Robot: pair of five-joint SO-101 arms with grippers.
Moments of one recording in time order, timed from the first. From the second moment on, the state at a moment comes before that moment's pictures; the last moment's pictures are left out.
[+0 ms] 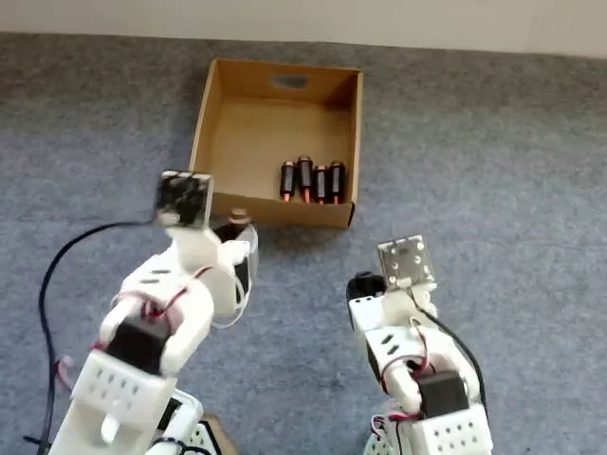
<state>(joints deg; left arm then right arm) 16.0 -71.3 61.4 51.1 16.0 -18.8 -97.4 86.5 55.0 4.7</state>
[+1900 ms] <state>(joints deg) 33.8 -63.4 57.6 25.8 16.0 -30.4 -103.7 83.7 32.7 4.3</state>
